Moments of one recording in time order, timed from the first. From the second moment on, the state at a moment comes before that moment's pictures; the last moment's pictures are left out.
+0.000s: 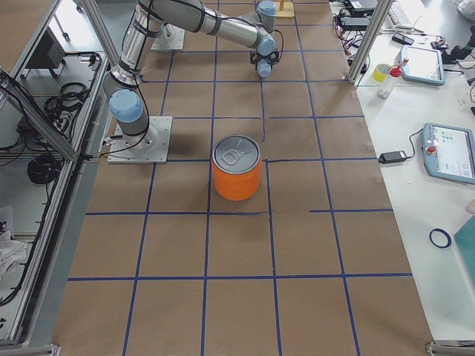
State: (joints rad) left arm -1.56 -1.57 -1.62 -1.49 1.56 -0.06; right arm 2.05 -0.90 1.46 -2.17 -1.59 -1.15
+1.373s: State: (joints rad) left arm -1.56 -1.58 -1.62 -1.49 1.56 -0.06; right arm 1.89 -1.18 1.46 -1.99 -1.59 -0.96
